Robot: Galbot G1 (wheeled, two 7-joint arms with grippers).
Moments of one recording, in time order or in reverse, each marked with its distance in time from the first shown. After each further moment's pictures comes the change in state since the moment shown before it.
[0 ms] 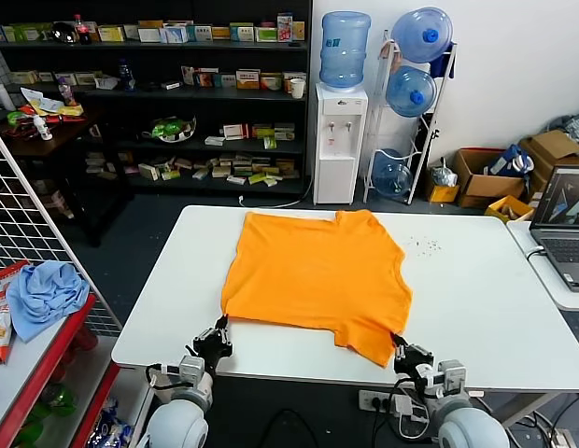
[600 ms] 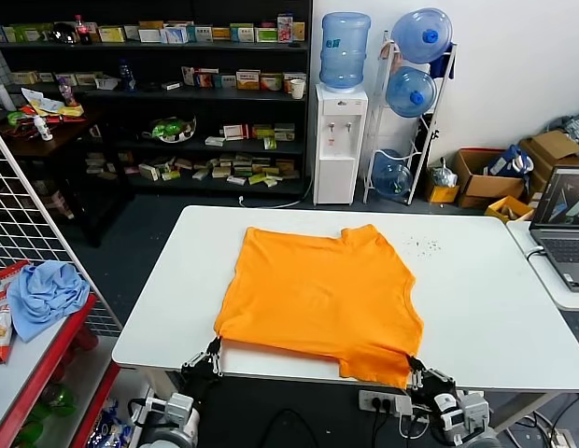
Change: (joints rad) left arm 0.175 0.069 -0.011 -0.127 0.095 -0.047 -0.010; right arm -0.147 -0.053 0.043 0.122 -0.079 0.043 0.027
